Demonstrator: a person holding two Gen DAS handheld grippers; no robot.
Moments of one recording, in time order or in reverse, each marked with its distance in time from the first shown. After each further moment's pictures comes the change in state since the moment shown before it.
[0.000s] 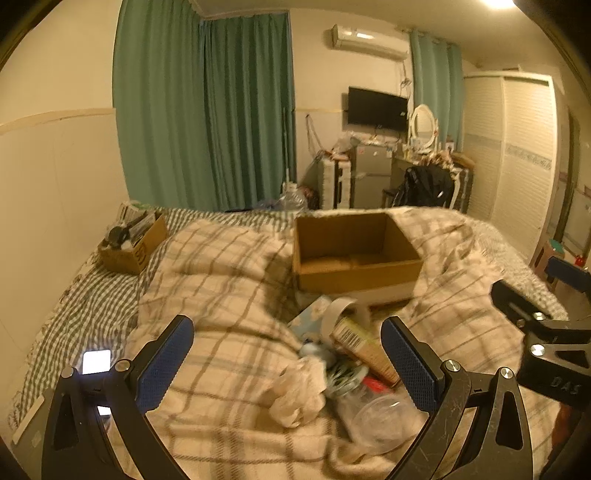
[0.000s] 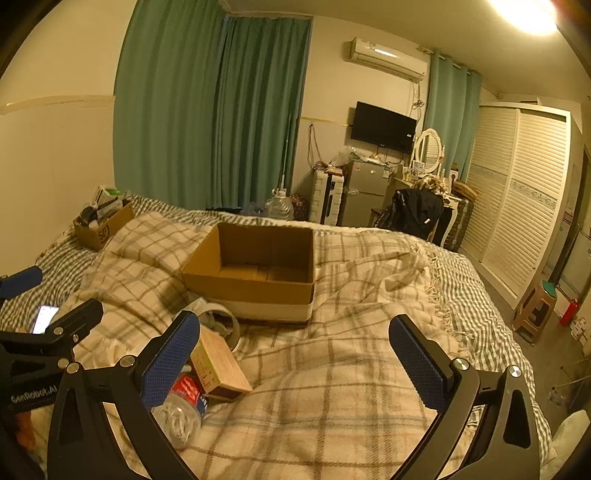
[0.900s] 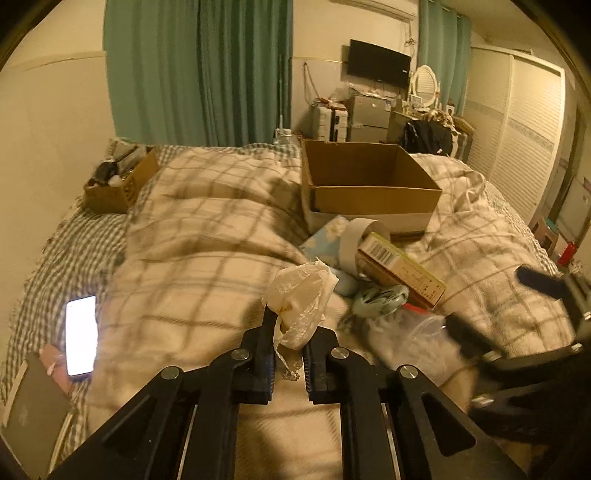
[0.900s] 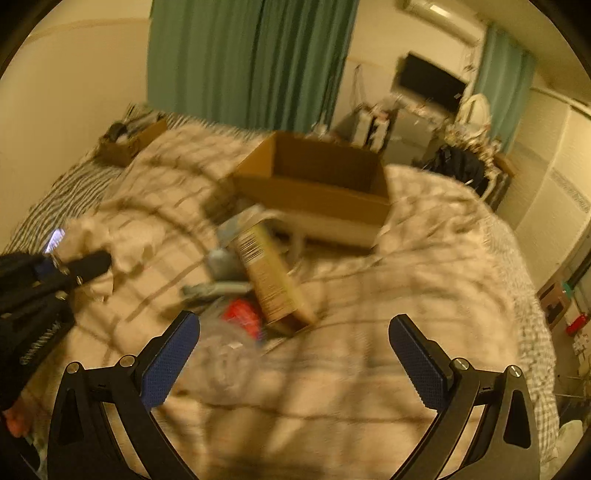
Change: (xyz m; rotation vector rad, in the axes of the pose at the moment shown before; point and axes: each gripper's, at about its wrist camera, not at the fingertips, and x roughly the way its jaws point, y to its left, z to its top) left arm 0.031 0.034 -0.048 -0.024 0.200 -0.062; right arm 0.054 0.076 -0.052 -0.122 0.283 0.115
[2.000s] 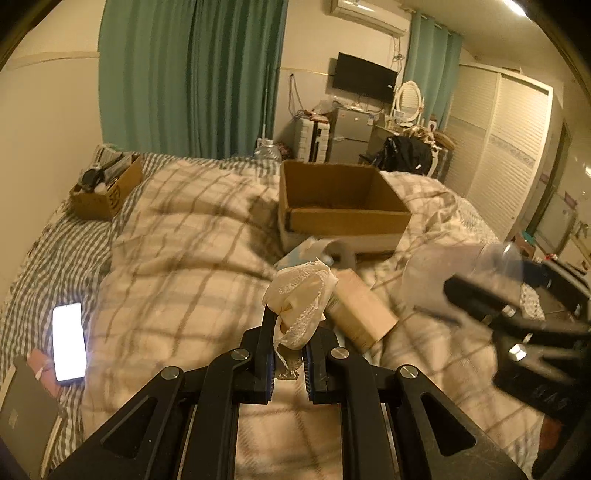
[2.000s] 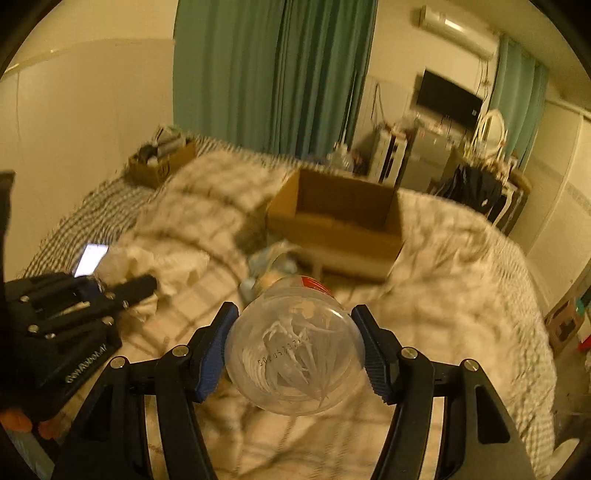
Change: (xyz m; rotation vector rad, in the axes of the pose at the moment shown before) left arm -0.025 -0.006 0.025 -0.017 -0.038 -0.121; right arm -0.062 -0.004 0.031 -0.022 -0.108 0.058
